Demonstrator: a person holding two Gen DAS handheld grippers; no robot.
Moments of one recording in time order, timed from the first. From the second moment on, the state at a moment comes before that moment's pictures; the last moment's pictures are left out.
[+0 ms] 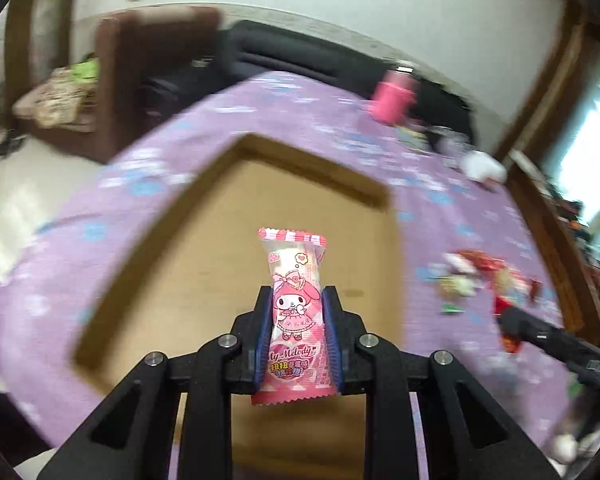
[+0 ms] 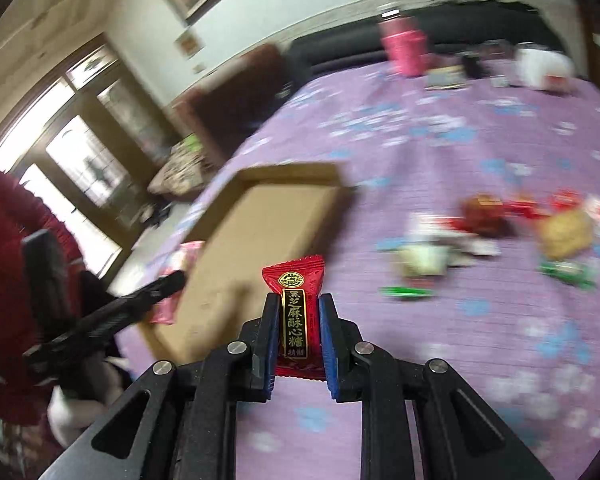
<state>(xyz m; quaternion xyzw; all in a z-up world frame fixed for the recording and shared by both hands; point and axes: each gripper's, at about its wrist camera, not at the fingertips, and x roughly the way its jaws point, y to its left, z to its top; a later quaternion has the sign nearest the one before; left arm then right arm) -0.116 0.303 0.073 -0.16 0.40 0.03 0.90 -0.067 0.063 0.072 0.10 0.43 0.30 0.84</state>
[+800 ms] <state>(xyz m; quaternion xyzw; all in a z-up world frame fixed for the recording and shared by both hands) -0.132 0.377 0.049 -0.22 0.41 0.06 0.88 -0.053 0.228 0.004 0.03 0.51 0.35 0.78</state>
